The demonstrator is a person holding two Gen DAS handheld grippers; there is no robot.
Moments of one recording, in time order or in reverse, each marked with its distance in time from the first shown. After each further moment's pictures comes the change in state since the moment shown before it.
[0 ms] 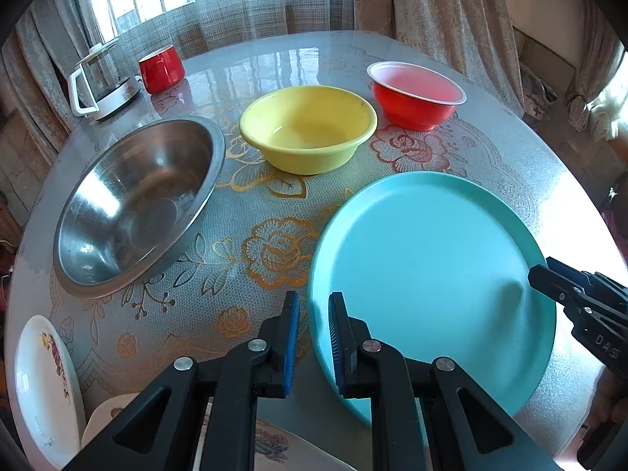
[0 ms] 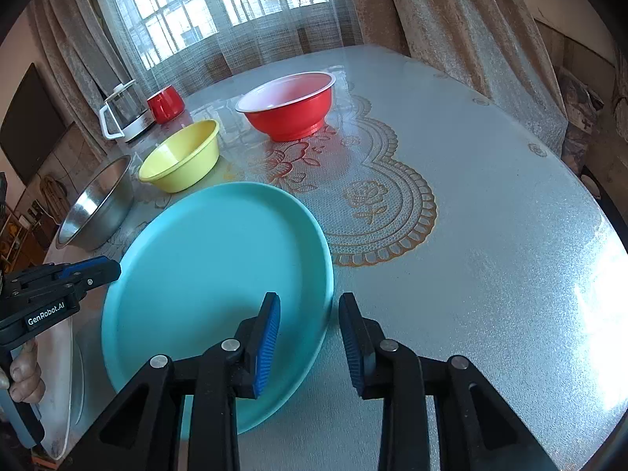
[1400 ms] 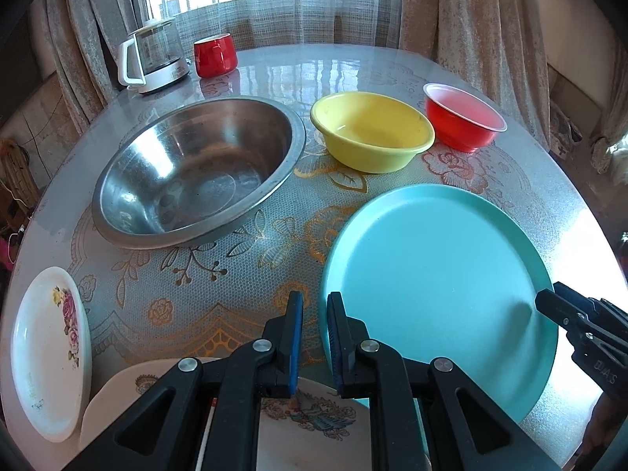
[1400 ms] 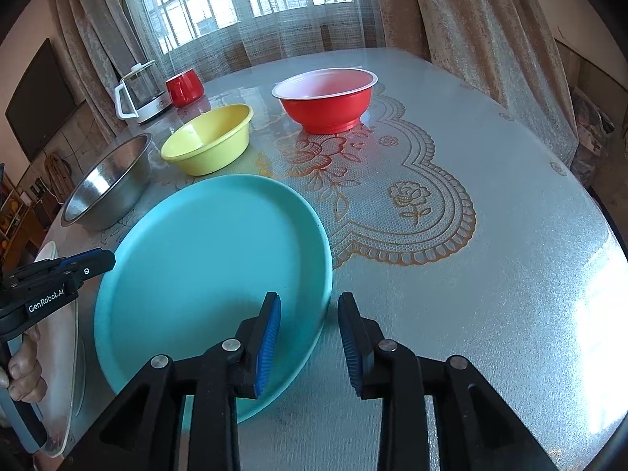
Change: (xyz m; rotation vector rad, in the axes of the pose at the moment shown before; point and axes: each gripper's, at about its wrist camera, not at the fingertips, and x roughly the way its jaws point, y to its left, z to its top) left arm -0.012 0.040 -0.022 -0.148 -0.062 0.045; right arm 0.007 0.030 -0.003 -0.060 0.005 -0.015
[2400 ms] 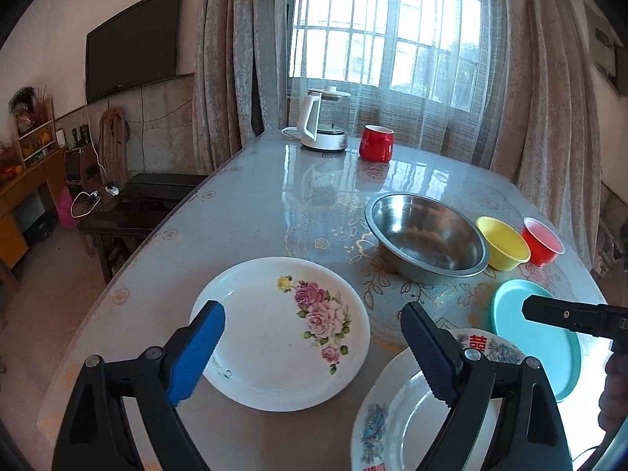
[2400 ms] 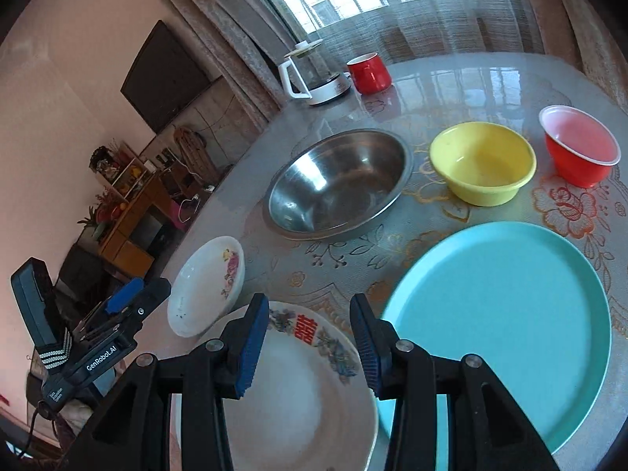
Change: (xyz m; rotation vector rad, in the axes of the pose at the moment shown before) left arm -0.120 0.178 -0.083 -0.303 -0.327 0.174; right arm -0.003 0.174 0.041 -0.163 0.098 0.541
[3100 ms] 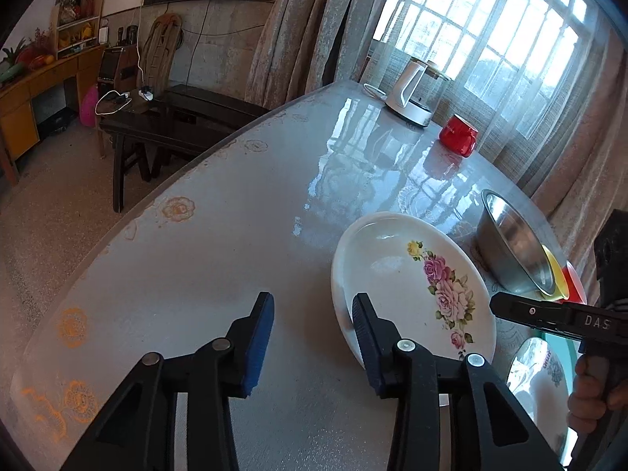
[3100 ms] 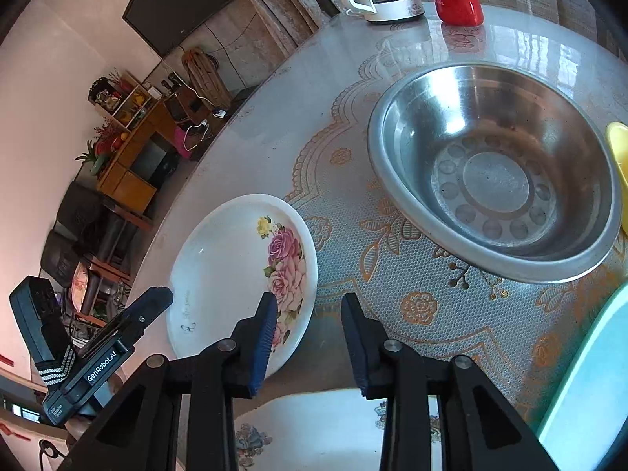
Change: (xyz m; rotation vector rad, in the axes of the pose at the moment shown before) left arm 0.051 0.111 -0.032 -0.295 0.168 -0.002; right arm 0.146 0.066 0.025 -0.073 0.279 -0.013
